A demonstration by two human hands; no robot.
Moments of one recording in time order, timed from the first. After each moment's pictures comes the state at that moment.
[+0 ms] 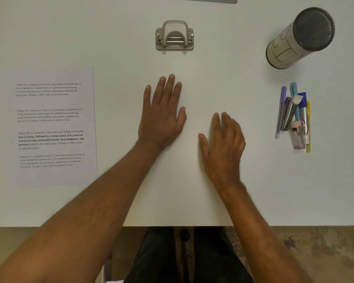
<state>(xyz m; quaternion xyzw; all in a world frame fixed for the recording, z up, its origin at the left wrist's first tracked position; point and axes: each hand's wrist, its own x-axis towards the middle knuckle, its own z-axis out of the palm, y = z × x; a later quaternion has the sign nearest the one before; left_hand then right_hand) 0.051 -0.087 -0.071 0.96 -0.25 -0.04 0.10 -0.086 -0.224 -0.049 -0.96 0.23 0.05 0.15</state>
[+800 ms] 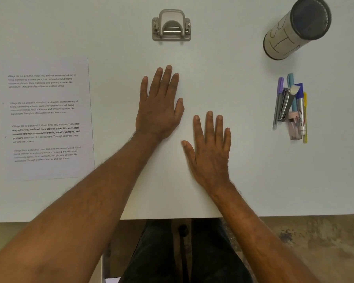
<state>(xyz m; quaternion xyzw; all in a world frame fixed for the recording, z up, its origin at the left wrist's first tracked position) 0.053 -0.087 -0.073 0.96 -0.25 -0.06 0.09 -0.107 -0.203 -0.066 -0.98 0.15 0.09 0.07</state>
